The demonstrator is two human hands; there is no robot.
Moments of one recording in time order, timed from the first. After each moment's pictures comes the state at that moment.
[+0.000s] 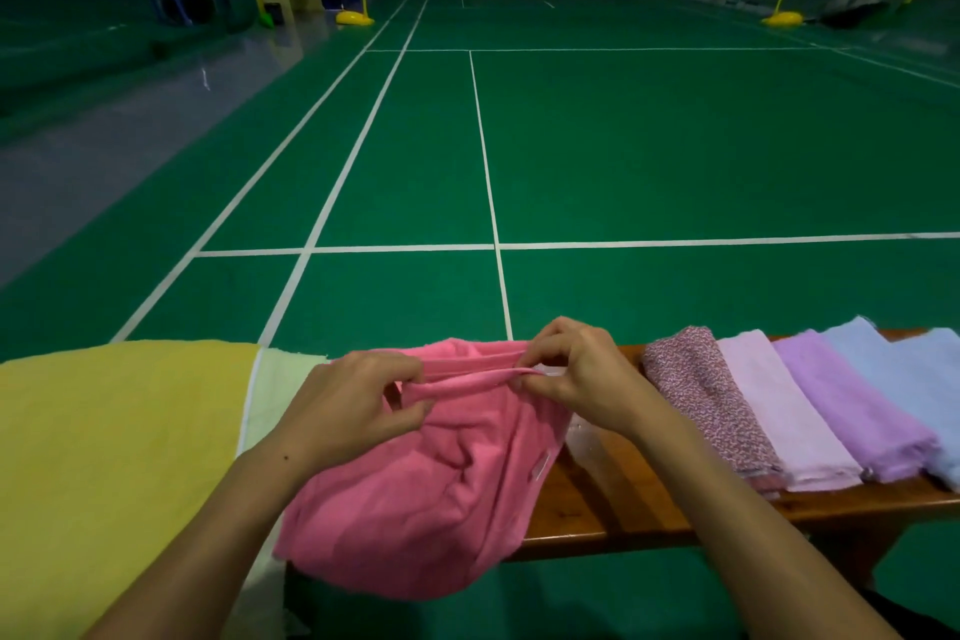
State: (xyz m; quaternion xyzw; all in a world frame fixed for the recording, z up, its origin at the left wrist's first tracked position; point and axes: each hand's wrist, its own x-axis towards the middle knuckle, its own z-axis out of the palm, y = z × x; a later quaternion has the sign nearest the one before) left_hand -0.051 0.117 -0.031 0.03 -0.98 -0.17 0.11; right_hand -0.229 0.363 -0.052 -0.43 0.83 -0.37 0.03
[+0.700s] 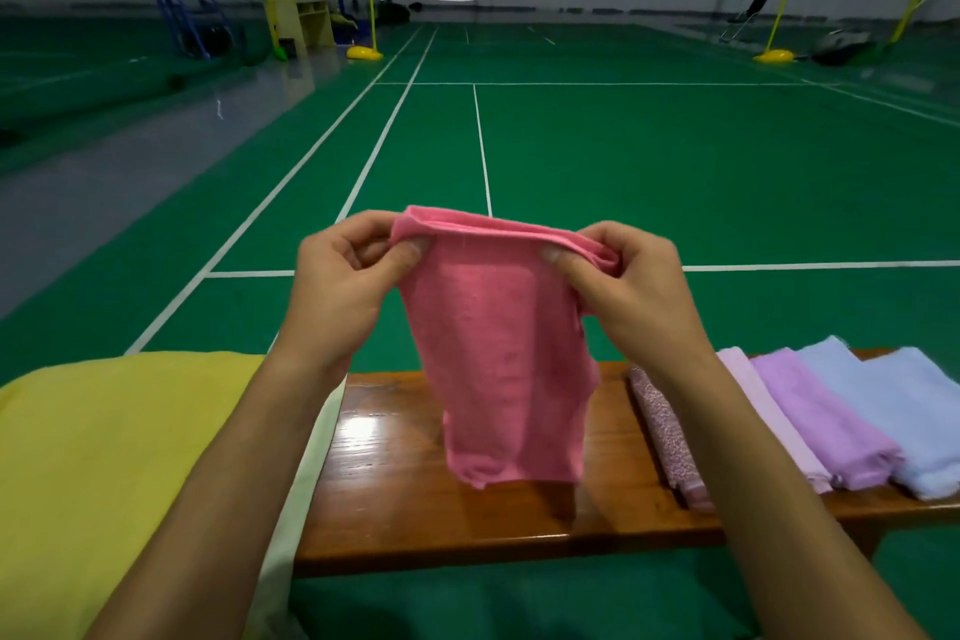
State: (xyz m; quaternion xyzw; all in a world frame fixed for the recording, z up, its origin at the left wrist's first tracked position) left_hand -0.063 0.161 0.091 0.06 -0.70 -0.63 0.34; right_hand -0.187 0.381 0.084 -0.34 0.72 -0.61 -0.06
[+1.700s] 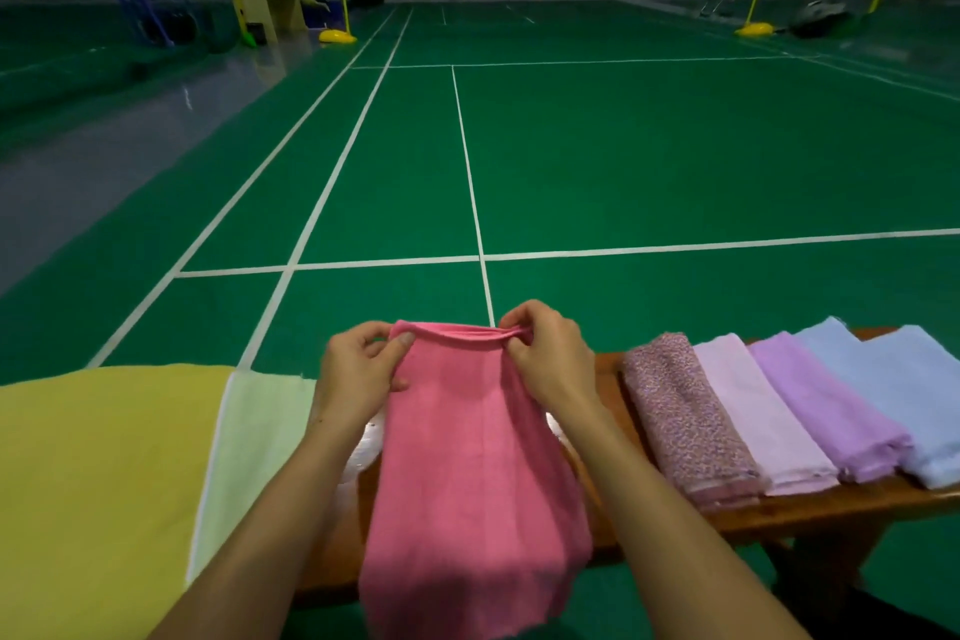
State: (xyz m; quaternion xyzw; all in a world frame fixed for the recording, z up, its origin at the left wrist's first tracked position) left_hand -0.128 0.124 -0.073 0.26 -0.73 -0.59 0.23; right_hand -0.234 0.328 -0.051 -0.20 0.90 -0.38 -0.02
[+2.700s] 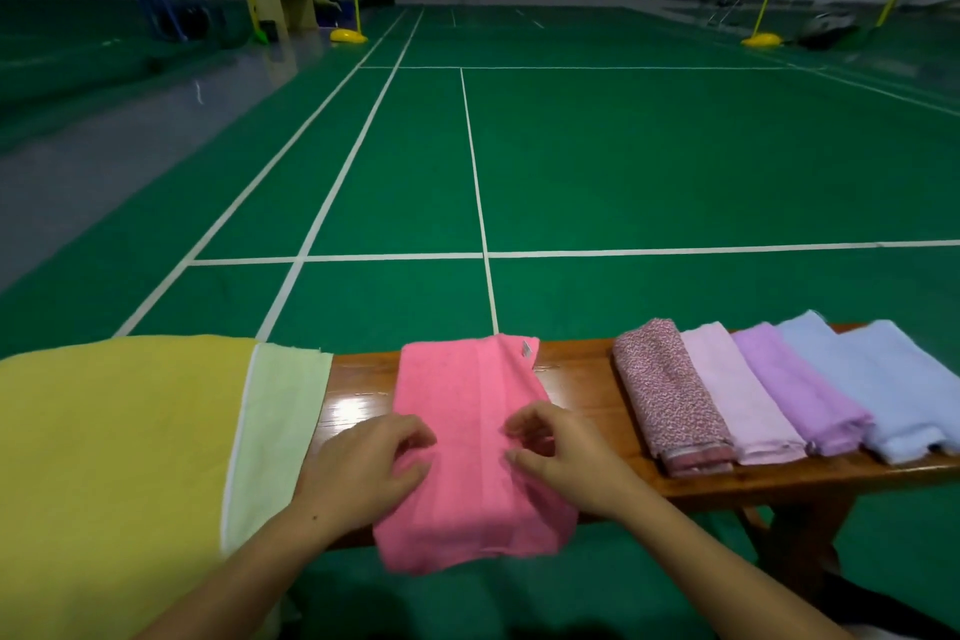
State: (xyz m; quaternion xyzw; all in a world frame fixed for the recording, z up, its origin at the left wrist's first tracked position) left_hand -0.013 0.160 -0.097 0.09 -0.98 -0.20 0.03; right_hand -0.160 0.409 -0.120 -0.32 0.83 -0.43 0.18
